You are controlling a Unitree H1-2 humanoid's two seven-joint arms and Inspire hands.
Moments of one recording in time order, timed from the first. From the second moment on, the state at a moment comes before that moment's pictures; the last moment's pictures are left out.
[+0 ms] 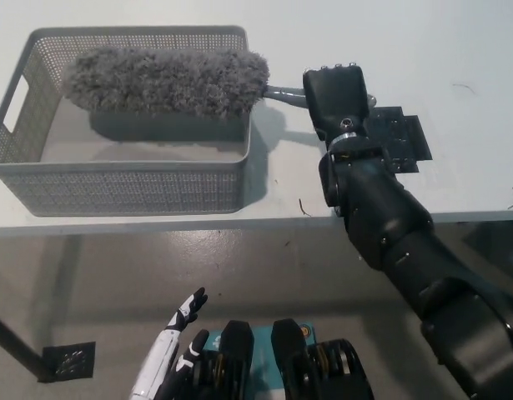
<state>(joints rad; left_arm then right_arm) 0.01 0.11 -0.16 0.26 0.29 -0.42 0.07 -1.07 0.01 0.35 1.08 -1.11 0.26 -0.29</state>
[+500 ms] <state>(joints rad) 0.01 0.11 -0.16 0.26 0.29 -0.42 0.07 -1.03 0.05 -0.01 1.01 -0.82 0.15 -0.33</state>
